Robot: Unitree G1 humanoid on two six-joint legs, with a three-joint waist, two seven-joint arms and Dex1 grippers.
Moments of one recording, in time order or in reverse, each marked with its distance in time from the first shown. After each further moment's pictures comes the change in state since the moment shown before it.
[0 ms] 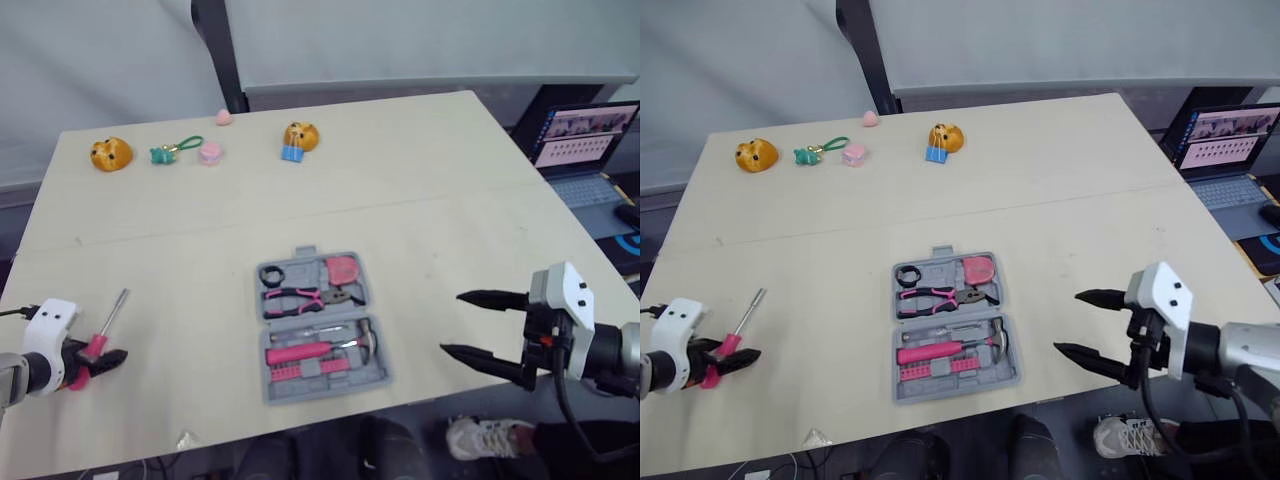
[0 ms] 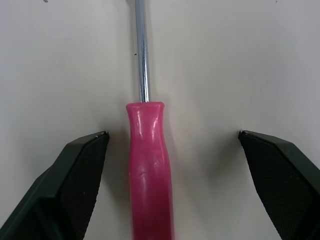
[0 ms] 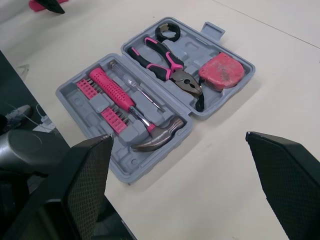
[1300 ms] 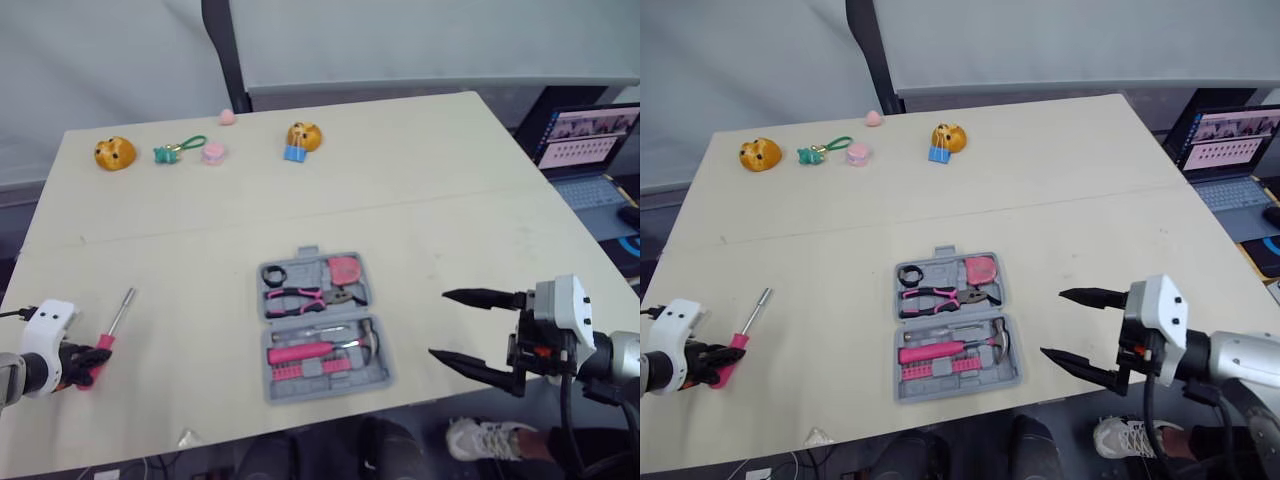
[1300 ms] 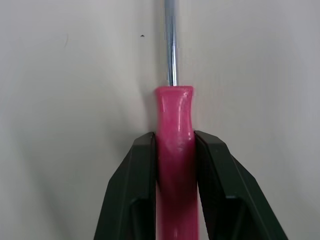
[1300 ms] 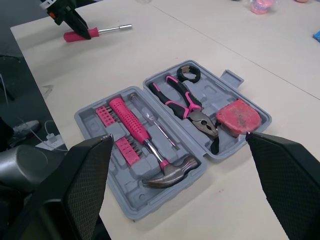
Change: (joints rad) left arm -0.024 0.001 0.000 0.007 0.014 0.047 -0.023; right arm 0.009 0.096 0.069 0.016 -0.057 -0.220 0.069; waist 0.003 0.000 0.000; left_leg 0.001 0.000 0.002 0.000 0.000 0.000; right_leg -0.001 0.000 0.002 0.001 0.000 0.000
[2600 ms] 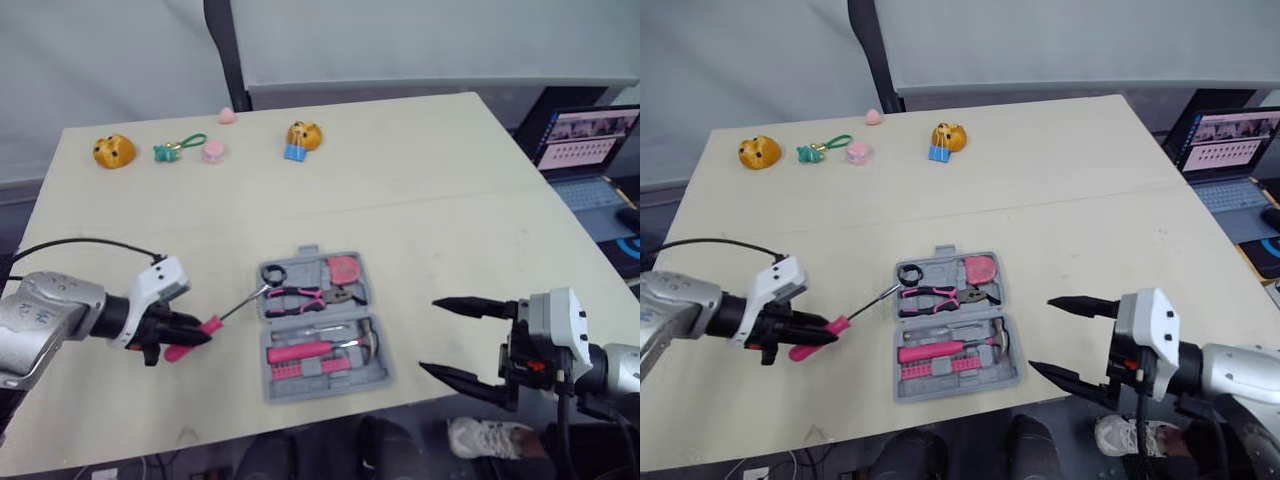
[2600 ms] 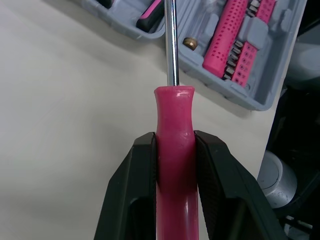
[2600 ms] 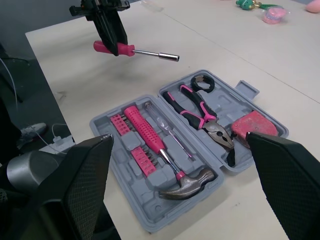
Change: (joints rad) left arm -0.388 0.183 -0.429 -0.441 -0.171 0.144 -0.404; right arm 0.058 0.017 -0.024 -0.095 0.031 -0.002 -0.042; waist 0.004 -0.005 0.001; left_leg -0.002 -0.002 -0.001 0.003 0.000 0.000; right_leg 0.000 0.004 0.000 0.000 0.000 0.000
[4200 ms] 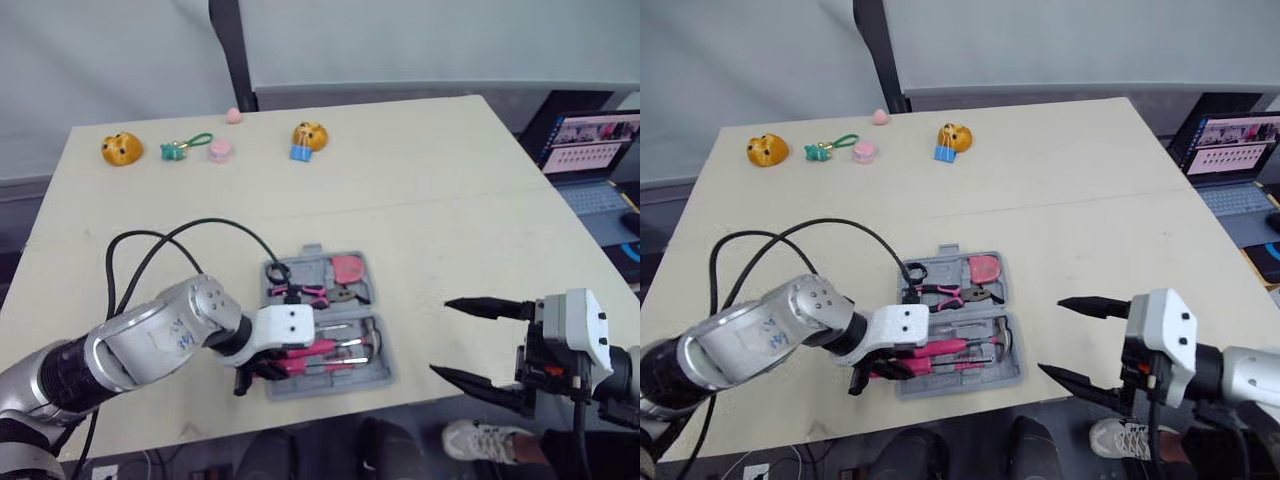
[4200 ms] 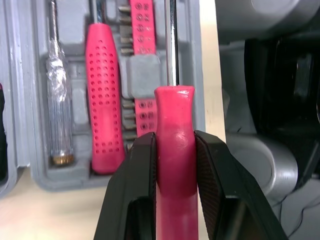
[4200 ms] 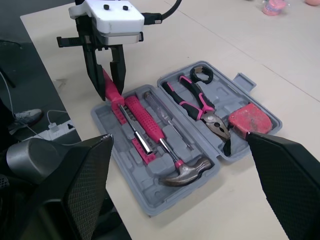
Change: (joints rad) left arm -0.458 -0.199 -0.644 -0.391 0.114 0.305 0.172; right arm 0.042 -0.049 -0.101 -0.060 0.047 0.061 -0.009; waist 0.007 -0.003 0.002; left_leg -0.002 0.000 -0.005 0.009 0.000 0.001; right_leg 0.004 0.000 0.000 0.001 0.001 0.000
